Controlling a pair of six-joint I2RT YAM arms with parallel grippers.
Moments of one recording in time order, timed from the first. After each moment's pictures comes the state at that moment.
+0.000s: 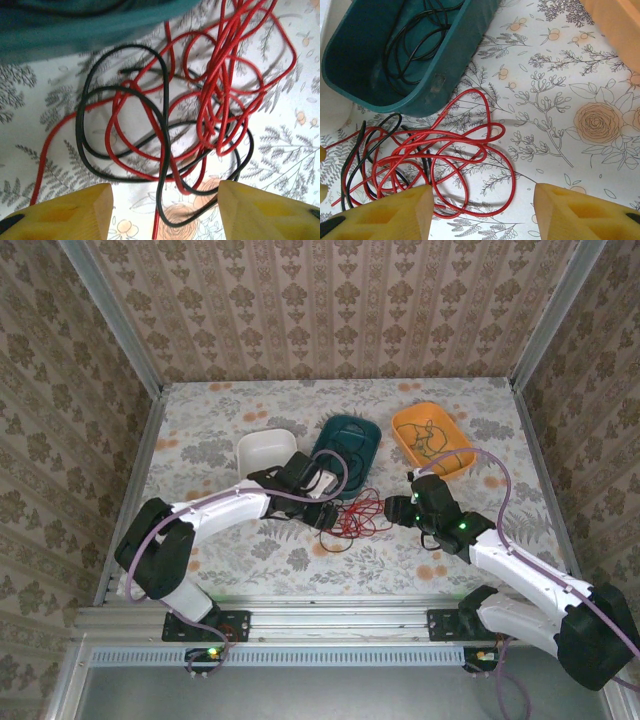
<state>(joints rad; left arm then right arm) -0.79 1.59 0.99 -0.50 0.26 -0.20 0.52 1.01 0.57 -0.31 0.10 0.52</state>
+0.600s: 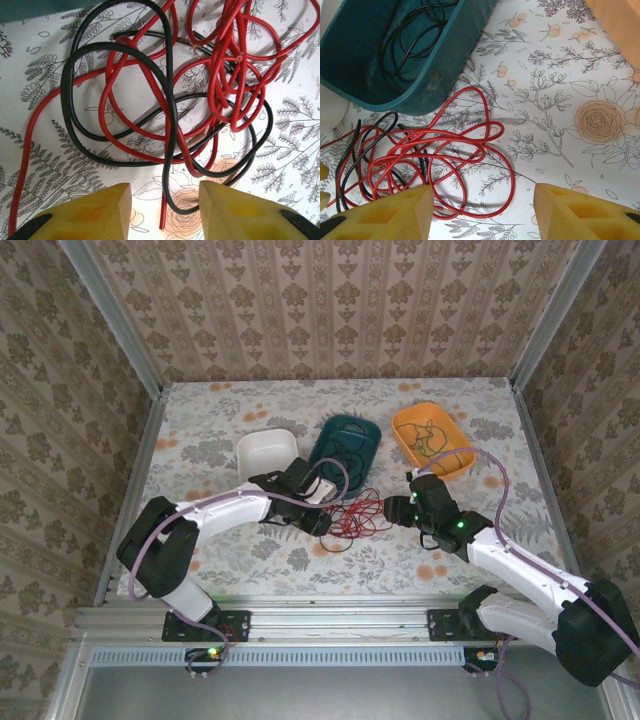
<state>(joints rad) -0.79 1.61 0.96 -0.51 0.28 -0.14 0.52 1.04 0.57 -0.30 0.10 0.52</state>
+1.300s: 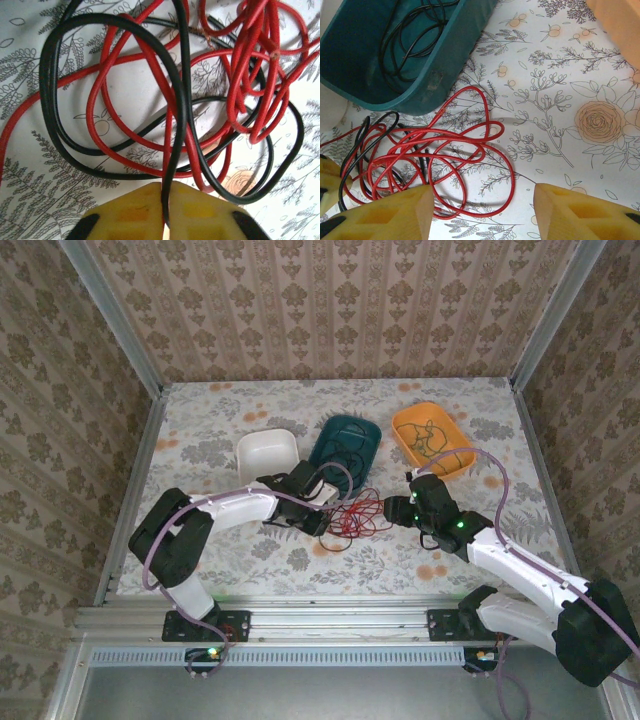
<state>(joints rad) -0.79 1.68 0.96 -0.46 0.29 -0.14 0.52 1.04 0.57 -0.30 0.09 0.52</state>
